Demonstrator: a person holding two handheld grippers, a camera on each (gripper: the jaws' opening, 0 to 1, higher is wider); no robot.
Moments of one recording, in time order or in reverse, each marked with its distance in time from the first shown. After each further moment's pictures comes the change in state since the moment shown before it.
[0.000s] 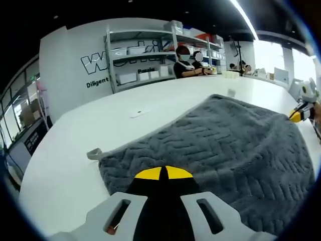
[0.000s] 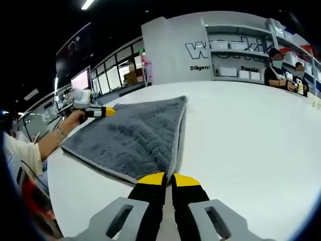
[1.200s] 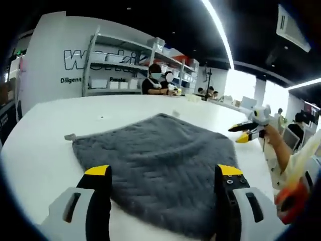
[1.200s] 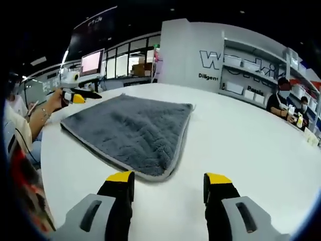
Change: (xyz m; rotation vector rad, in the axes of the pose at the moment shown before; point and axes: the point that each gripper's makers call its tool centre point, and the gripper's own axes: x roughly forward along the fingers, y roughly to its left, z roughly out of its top) left arm -0.107 -0.067 0.003 -0.170 -0.123 -0.404; right arm -0.019 0.005 0.008 -0.256 0.010 -0.056
